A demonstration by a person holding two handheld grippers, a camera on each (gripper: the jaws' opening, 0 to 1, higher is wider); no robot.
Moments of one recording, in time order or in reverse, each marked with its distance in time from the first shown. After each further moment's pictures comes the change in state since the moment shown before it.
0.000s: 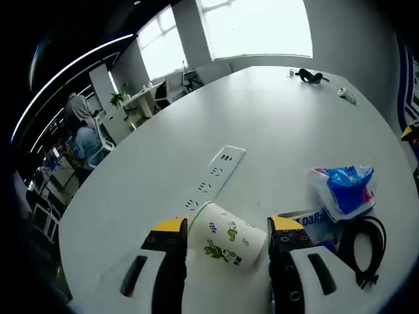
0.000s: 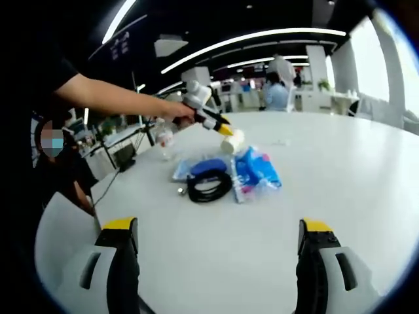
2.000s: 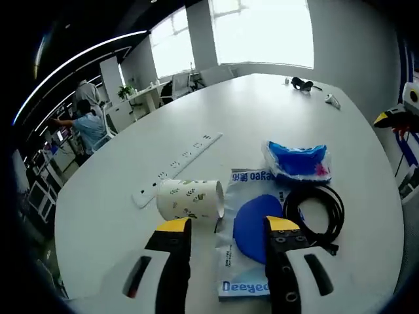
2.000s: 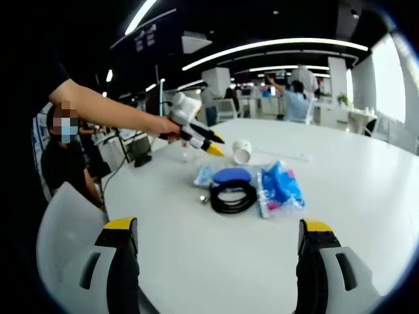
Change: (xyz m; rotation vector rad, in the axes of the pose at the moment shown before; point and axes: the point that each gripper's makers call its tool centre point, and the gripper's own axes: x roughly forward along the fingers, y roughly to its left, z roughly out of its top) left arm -0.088 -0.059 -0.058 -0.065 -0.046 0.006; right arm 0.012 0.046 0.019 -0.118 -0.006 0.085
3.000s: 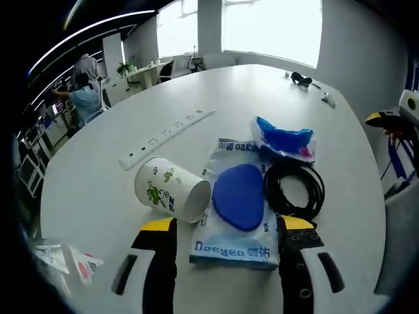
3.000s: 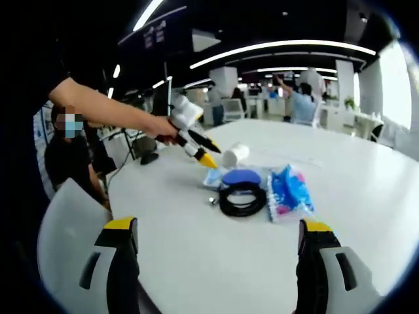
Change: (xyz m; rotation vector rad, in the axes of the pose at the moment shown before) left arm -0.023 -0.029 -0.052 -0.136 0.103 -0.079; right arm 0.007 0.015 0.004 -0.035 0.004 0.034
